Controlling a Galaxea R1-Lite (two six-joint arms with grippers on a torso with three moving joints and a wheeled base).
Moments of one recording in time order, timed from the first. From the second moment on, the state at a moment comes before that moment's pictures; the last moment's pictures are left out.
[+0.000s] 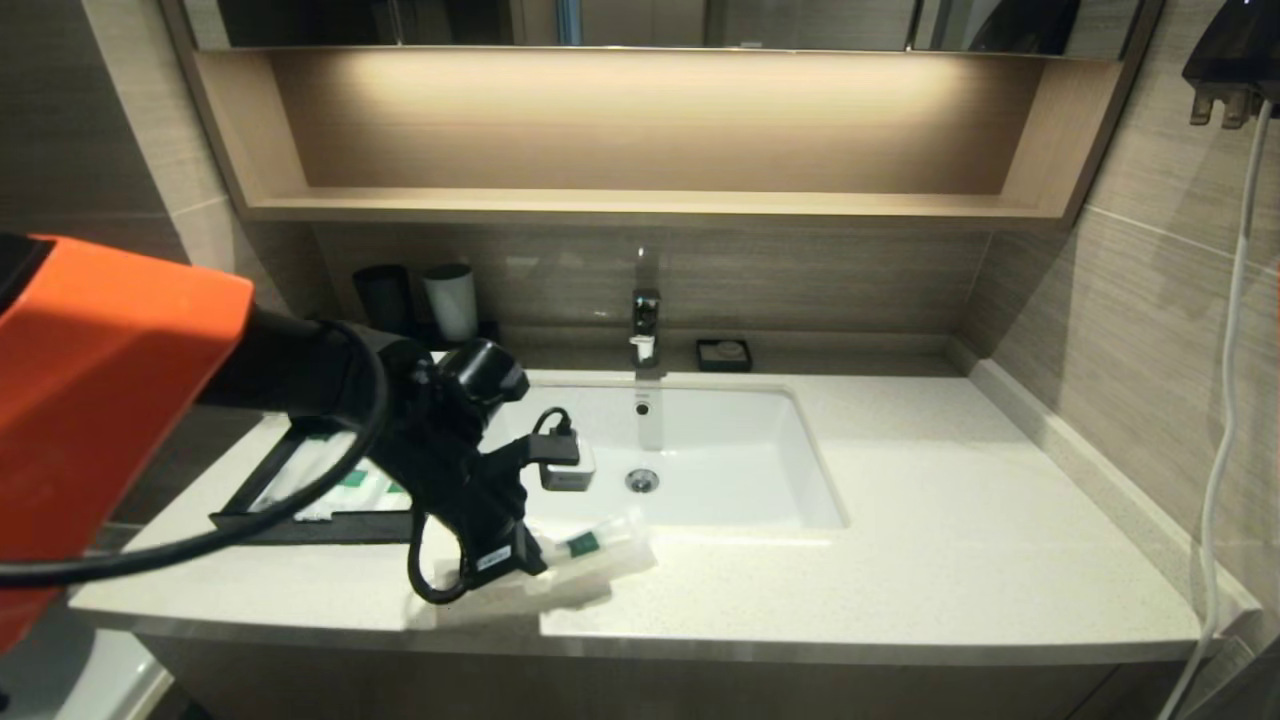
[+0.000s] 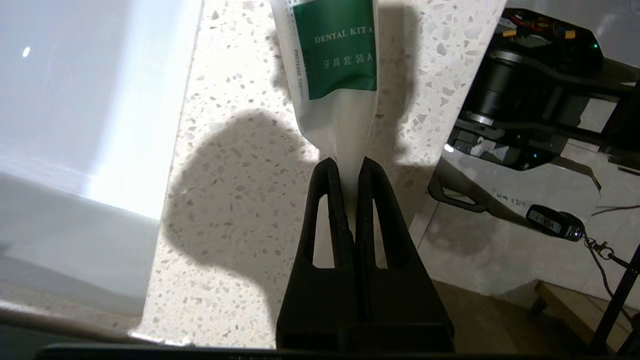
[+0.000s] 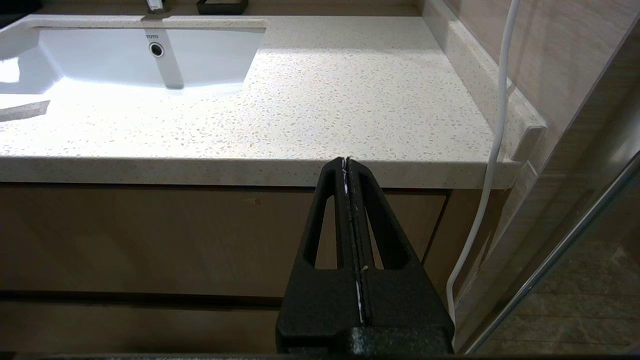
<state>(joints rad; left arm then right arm) -0.41 2.05 -1.44 0.61 -0.33 0.89 0.00 0.00 0.00 0.00 0.00 0.00</state>
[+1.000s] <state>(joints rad) -0.29 1.93 -1.81 1.05 -0.28 0.16 0.00 0.00 0.00 0.00 0.00 0.00</state>
